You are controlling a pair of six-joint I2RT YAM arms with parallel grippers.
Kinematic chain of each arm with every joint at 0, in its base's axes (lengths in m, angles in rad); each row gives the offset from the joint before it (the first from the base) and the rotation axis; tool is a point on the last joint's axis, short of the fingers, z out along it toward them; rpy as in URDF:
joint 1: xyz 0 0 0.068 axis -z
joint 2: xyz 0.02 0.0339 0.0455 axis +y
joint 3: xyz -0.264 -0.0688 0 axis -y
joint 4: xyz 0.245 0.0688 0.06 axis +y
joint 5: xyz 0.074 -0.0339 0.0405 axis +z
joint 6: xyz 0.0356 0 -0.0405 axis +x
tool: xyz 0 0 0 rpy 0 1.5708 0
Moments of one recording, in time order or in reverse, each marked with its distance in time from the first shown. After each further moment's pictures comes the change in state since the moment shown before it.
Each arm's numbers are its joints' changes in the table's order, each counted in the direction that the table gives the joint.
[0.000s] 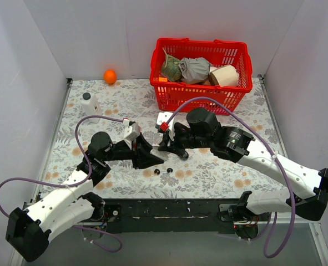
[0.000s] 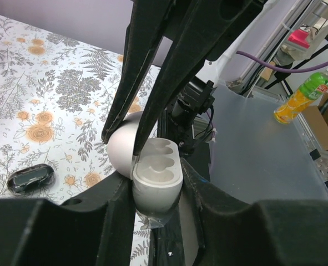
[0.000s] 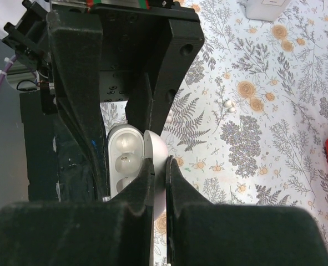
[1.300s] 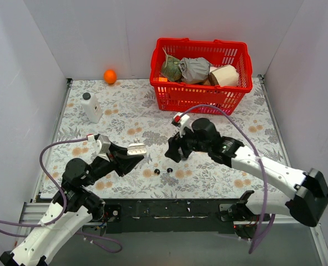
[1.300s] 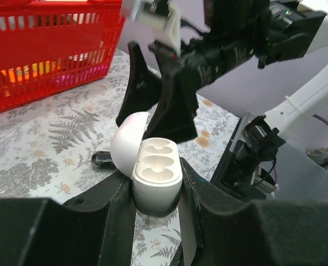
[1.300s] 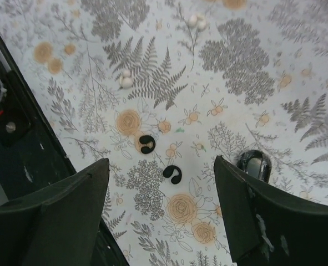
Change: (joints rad) left arm 0.000 -0.512 -0.087 0.351 0.479 0.014; right arm 0.197 -0.082 -0.429 -0.321 -0.065 0.347
